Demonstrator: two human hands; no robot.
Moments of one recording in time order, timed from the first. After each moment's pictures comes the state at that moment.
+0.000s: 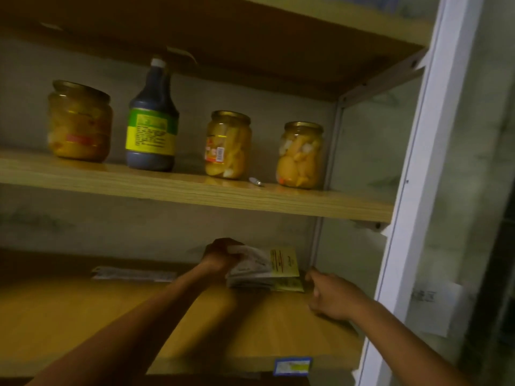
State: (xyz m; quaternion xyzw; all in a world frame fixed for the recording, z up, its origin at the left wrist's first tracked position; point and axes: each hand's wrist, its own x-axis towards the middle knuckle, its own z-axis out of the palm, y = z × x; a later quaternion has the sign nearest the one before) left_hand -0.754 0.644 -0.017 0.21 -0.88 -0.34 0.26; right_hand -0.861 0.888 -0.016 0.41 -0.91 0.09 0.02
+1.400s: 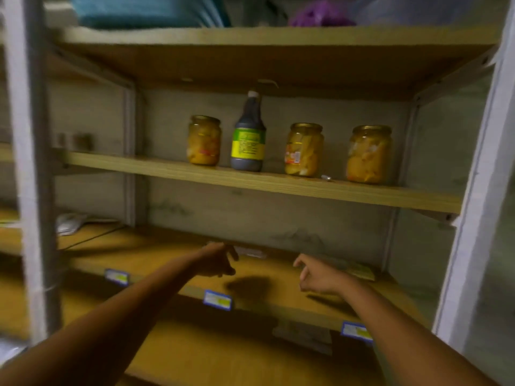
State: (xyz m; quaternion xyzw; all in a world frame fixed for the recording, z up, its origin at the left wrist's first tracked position) left_hand -0.523 0.623 -0.019 0.33 -0.90 -0.25 0.11; right_hand -0.755 0.791 -0.032 0.56 -0.80 0.18 -0.10
